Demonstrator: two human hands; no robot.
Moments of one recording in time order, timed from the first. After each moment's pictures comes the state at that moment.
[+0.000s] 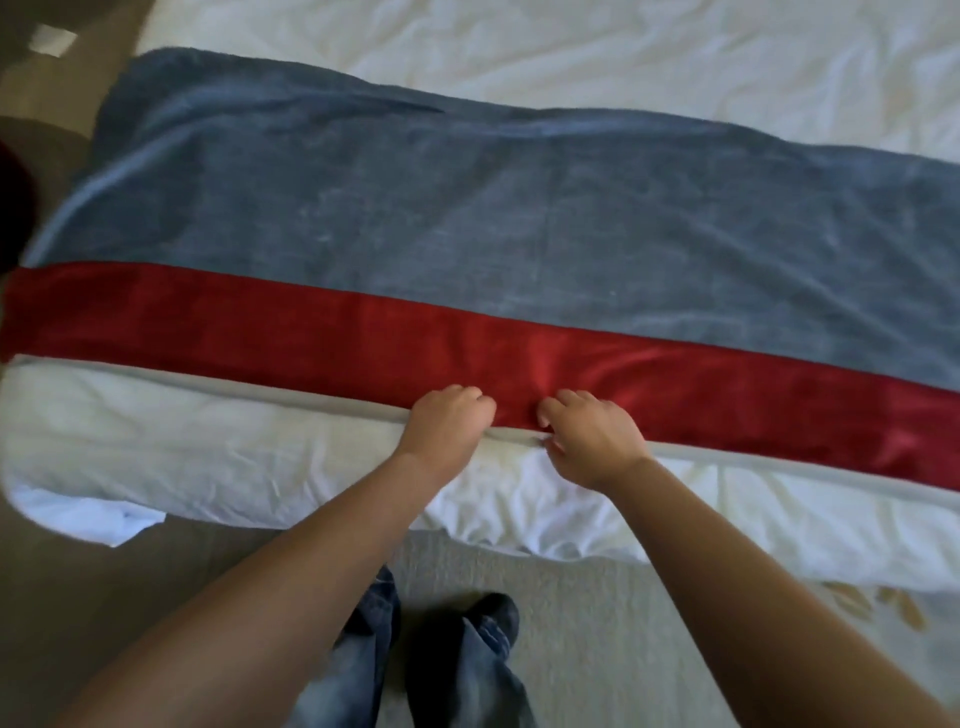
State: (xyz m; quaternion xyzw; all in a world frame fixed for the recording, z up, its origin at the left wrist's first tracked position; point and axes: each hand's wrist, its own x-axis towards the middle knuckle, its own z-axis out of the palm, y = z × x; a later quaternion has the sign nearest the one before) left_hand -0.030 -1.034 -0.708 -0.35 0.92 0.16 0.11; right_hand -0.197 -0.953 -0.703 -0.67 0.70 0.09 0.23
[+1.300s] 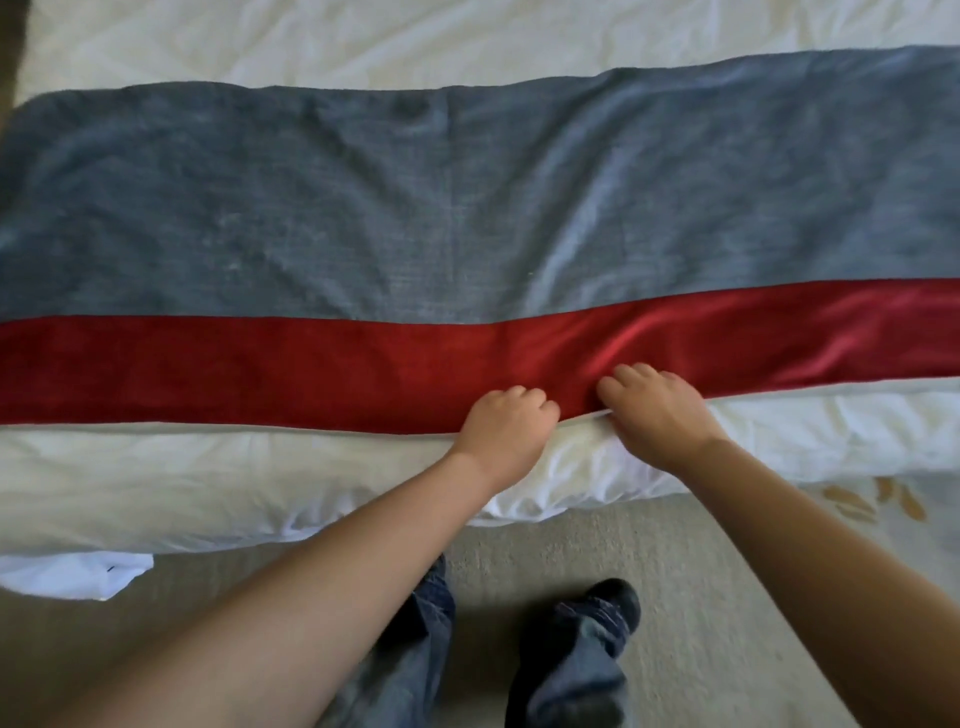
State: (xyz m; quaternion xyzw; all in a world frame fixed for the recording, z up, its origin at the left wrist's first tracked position) left_hand -0.113 -0.952 -0.712 -0.17 0.97 0.13 0.12; right_hand -0.278 -0.852 -0.711 -0.65 0.74 0.11 0.13
